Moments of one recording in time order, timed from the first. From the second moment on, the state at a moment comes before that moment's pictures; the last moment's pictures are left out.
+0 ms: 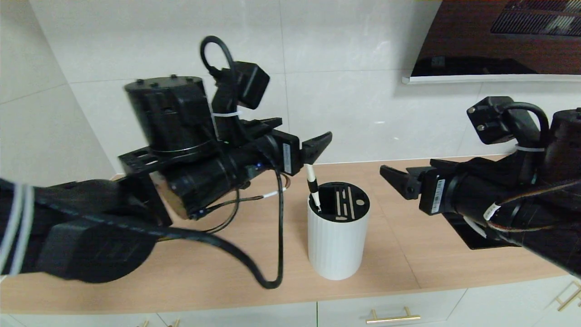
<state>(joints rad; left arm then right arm) -0.65 1.72 -1.02 -0.74 0.02 0.00 0.73 1.46 -0.78 -0.56 -0.38 0.13</state>
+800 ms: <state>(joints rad) -0.34 0.50 -0.51 -0.07 0.03 -0.02 0.29 0.67 -0.45 -0.27 -0.29 0.06</state>
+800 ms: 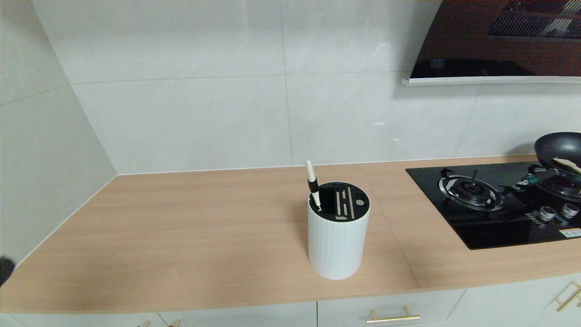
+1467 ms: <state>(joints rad) -0.02 0.04 -0.23 0.04 0.01 -0.03 0.01 0.07 -0.39 0.11 -0.27 -0.04</state>
